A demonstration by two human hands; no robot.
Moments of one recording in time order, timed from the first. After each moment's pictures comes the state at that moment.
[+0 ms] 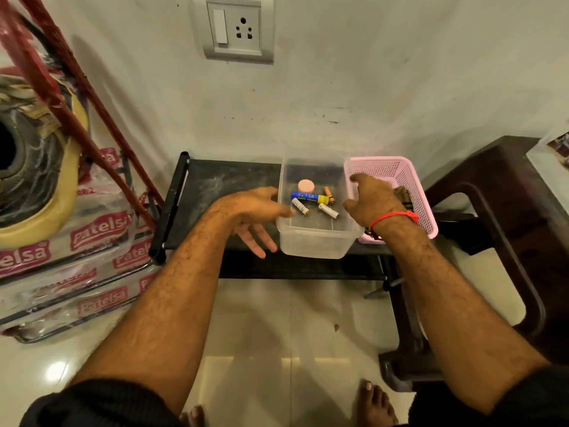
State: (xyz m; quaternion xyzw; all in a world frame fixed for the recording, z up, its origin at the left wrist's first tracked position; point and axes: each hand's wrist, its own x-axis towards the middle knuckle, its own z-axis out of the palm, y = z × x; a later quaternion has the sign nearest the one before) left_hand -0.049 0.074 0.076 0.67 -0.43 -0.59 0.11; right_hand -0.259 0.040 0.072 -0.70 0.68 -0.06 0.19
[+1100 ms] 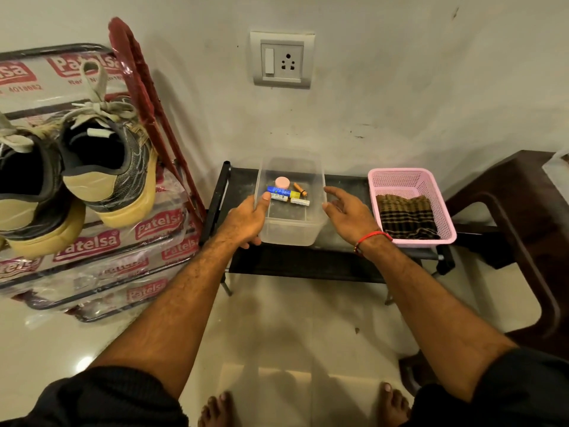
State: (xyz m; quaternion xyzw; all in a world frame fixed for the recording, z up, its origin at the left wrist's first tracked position) left_hand 0.011 0.132 0.053 0.77 -0.47 -0.38 0.22; right_hand -0.202 0.081 0.054 -0.69 0.56 -0.23 0.40
